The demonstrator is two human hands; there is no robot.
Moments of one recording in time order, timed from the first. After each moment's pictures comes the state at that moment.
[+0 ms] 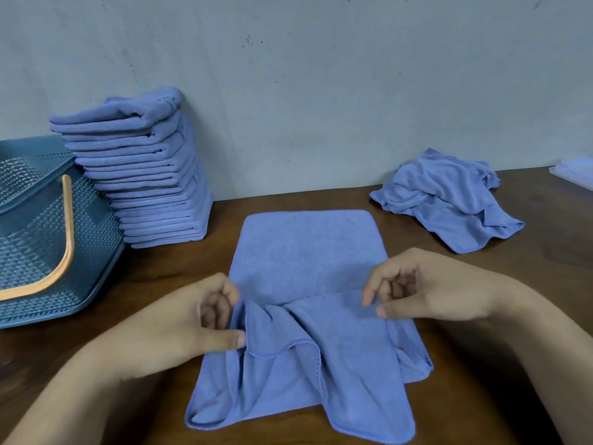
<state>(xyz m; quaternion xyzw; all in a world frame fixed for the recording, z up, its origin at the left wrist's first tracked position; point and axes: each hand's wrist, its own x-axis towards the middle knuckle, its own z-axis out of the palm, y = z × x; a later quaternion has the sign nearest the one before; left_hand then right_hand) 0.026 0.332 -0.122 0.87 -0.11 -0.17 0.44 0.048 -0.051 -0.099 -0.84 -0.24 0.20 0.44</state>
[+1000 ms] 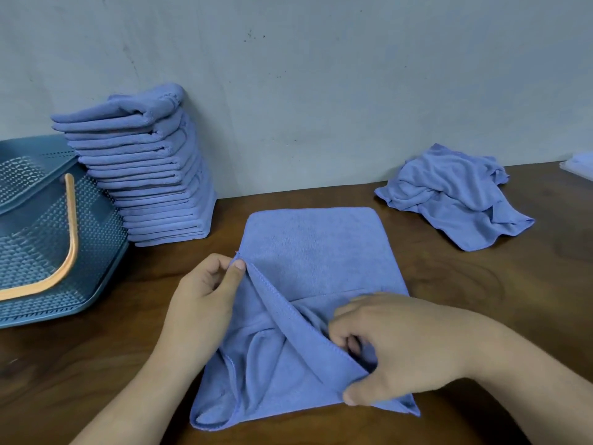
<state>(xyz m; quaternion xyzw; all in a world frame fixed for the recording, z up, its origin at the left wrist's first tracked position) 0.031 0.284 -0.147 0.82 0.03 0.13 0.56 0.010 0.011 -0.104 -0.91 -0.35 0.18 0.14</state>
